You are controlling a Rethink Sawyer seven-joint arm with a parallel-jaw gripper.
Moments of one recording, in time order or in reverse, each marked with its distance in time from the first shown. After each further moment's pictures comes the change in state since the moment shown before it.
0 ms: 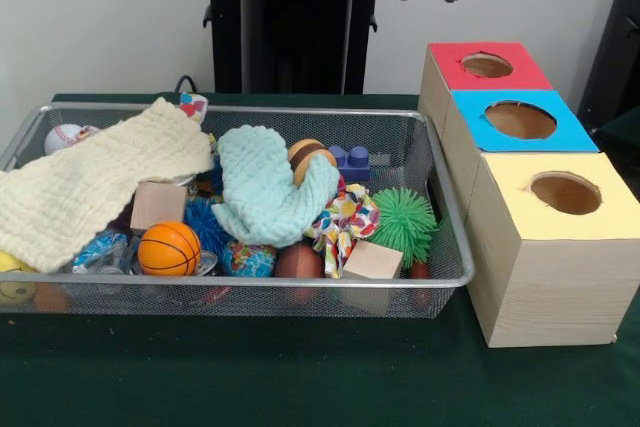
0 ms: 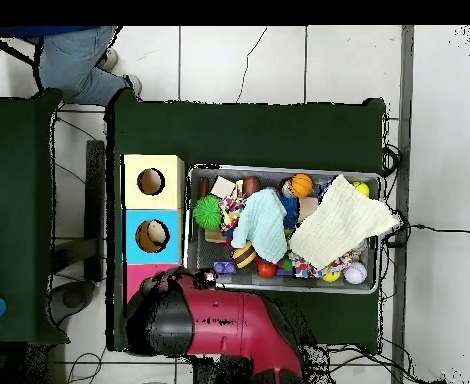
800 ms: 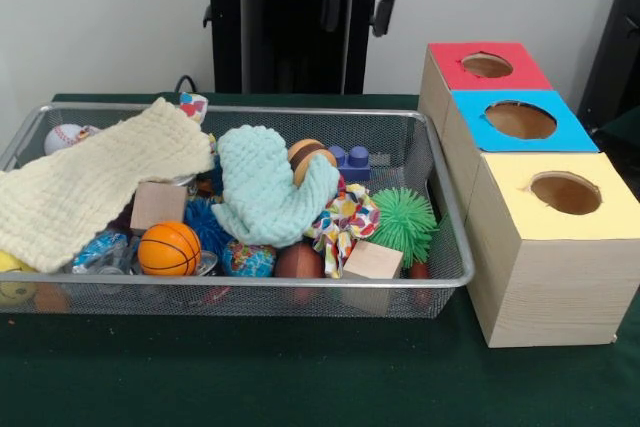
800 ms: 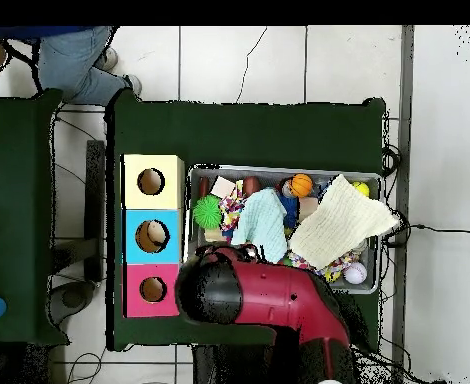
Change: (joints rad) arm -0.132 0.076 0.008 -0.101 -0.099 -0.033 0.000
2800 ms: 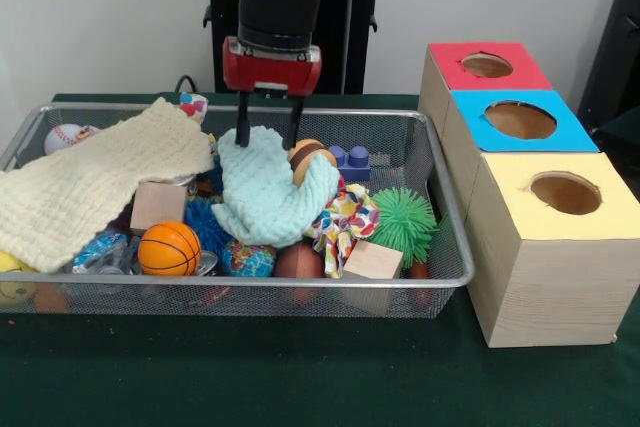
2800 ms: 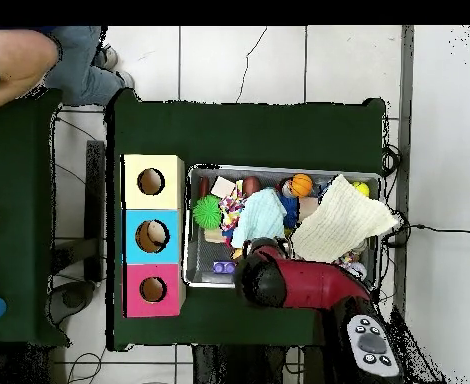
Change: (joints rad) arm -0.154 0.332 0.011 -0.047 -0.198 -0.389 0.000
